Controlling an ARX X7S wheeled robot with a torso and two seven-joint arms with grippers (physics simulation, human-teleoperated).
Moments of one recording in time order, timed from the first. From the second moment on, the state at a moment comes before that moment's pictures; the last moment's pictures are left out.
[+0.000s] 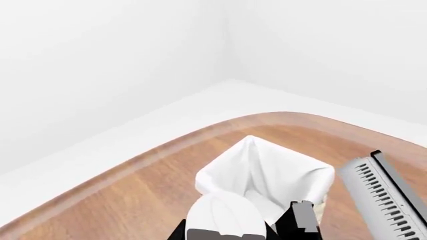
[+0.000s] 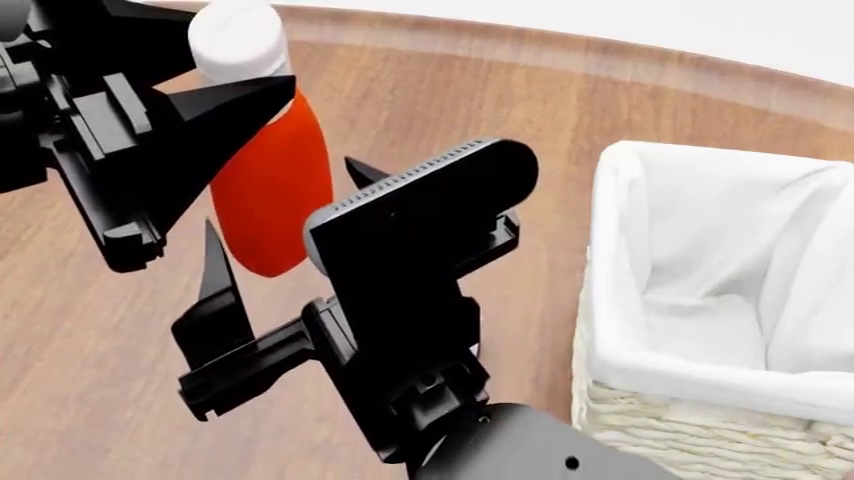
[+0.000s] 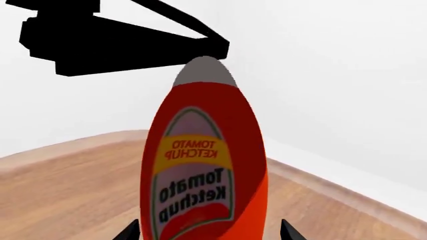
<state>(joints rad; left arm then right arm) -1.45 -0.57 0.44 0.23 -1.31 -1.18 0.03 0.85 0.37 -0.58 -0.51 0.87 0.75 0.40</state>
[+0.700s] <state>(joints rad) -1.47 -0.57 0.45 0.24 -1.33 -1.18 0.02 0.84 0.36 -0.60 -0.45 0.84 0.69 0.36</state>
